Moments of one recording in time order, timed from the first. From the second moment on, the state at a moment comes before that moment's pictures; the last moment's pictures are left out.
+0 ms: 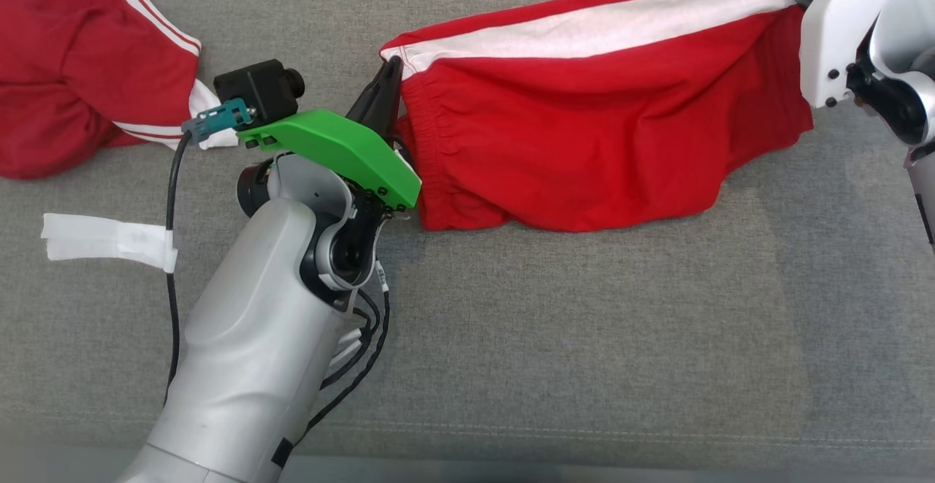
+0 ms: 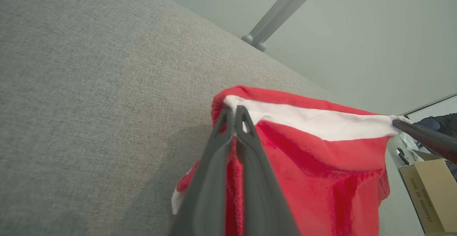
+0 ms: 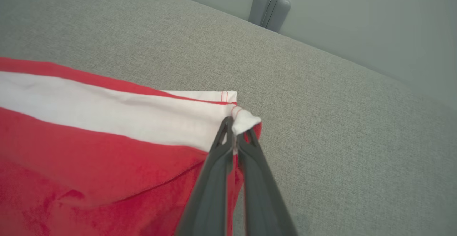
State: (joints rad) left arm -0.75 0.05 -0.49 0.48 -0.96 0.07 0.02; right arm -0.92 -0.44 0.26 0.34 0.37 0.13 0.68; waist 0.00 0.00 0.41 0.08
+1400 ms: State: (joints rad) left arm -0.27 0.06 -0.15 0.07 -0.48 0.09 -0.26; right arm -0.69 -0.33 0.07 0.59 0.42 0.13 0.25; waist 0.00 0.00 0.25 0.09
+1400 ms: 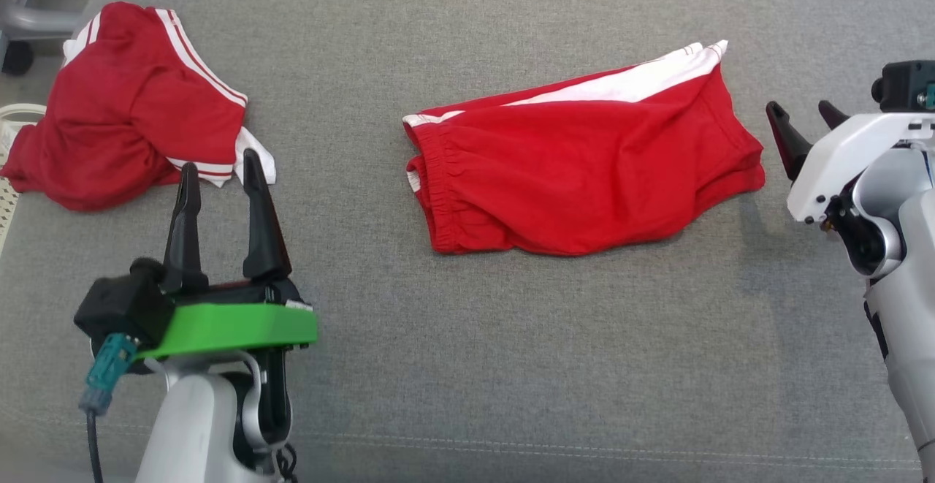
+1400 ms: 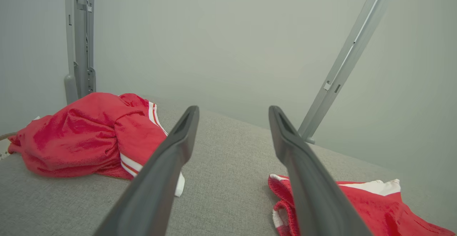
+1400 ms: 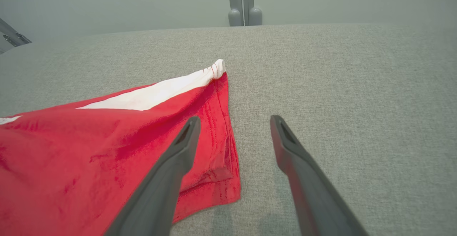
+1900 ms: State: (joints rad) left arm -0.05 0.05 -0.14 -0.02 -0.24 0.04 -0.26; right arm -0.64 -0.27 -0.04 0.72 0.39 0.13 0.19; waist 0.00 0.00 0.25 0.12
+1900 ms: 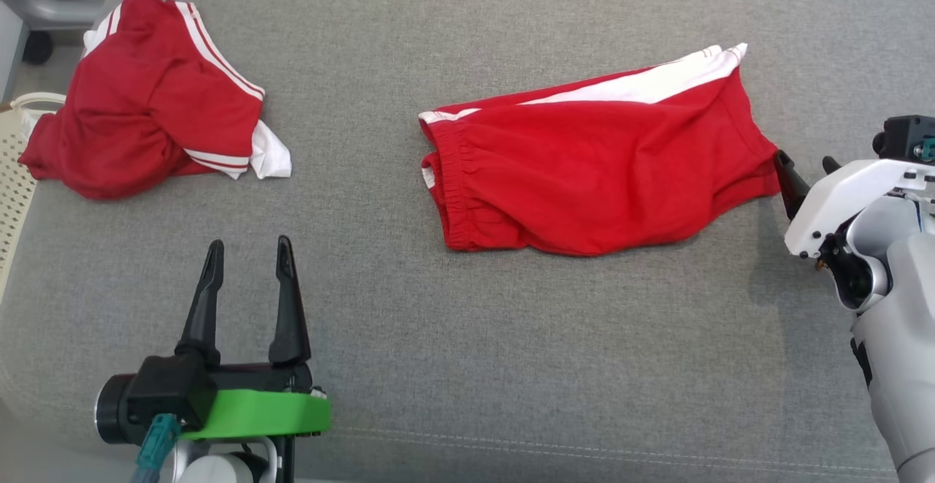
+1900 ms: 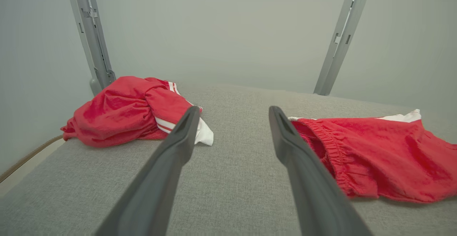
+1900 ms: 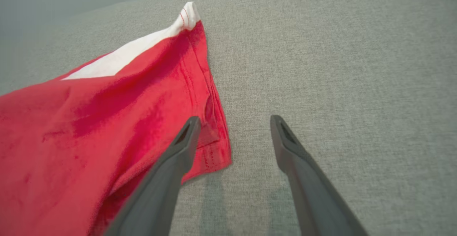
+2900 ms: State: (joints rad) left arm -0.01 0.05 -0.16 0.05 -0.16 0.03 -0.26; right arm -0.67 -0.24 0.01 0.88 0.45 0.13 0.18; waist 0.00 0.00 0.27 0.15
